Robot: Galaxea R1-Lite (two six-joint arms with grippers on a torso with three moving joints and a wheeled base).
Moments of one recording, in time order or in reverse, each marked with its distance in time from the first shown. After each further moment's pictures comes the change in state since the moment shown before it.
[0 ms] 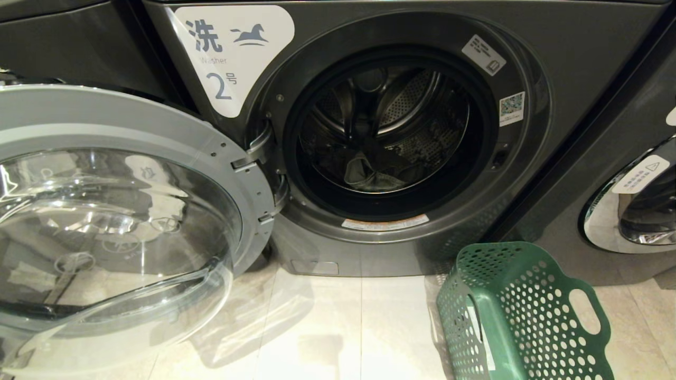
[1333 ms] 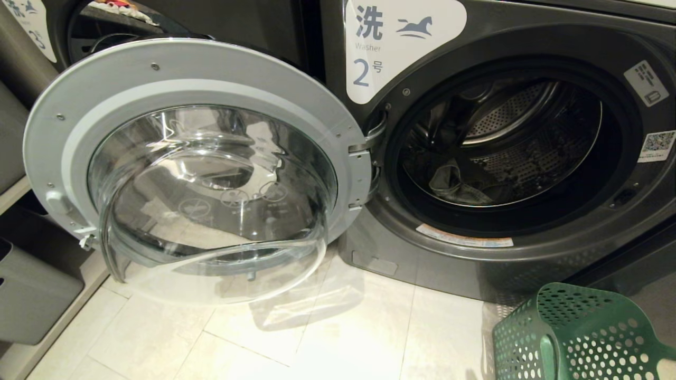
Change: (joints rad) left arm 0.000 0.000 0.000 -0.001 0.000 -0.005; right arm 0.000 0.000 0.000 0.000 -0.003 0.015
